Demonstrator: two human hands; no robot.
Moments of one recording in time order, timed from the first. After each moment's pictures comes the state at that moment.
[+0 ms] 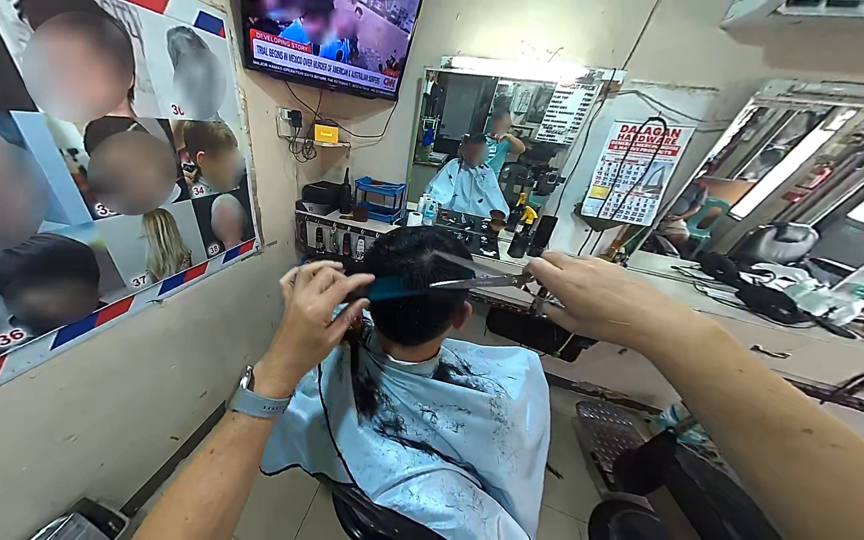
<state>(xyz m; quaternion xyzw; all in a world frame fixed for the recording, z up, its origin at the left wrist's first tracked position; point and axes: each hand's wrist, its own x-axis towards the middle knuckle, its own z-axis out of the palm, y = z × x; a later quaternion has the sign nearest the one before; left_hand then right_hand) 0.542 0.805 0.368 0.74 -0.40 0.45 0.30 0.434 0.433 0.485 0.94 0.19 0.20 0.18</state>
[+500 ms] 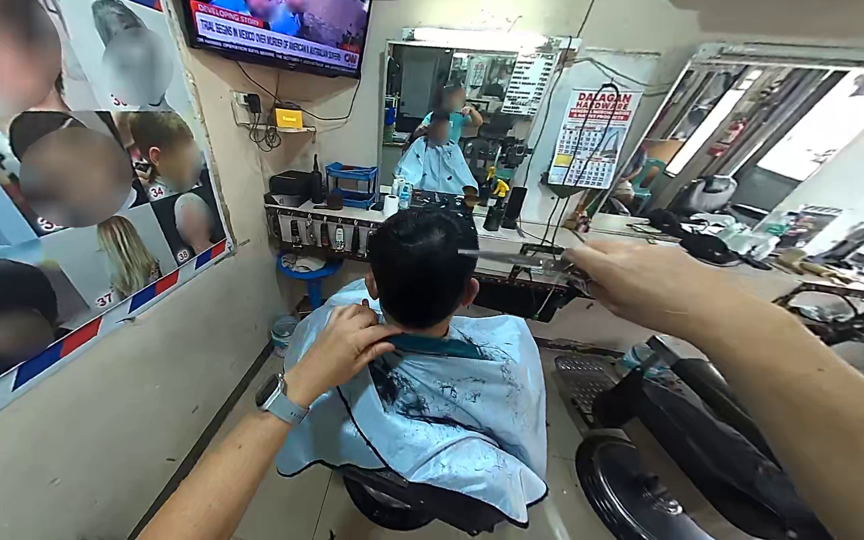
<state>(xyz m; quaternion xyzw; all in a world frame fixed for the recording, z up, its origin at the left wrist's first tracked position) 0.576 0.809 0.302 0.73 -0.57 0.27 0.27 0.373 0.460 0.482 0.96 0.05 0.19 0.21</state>
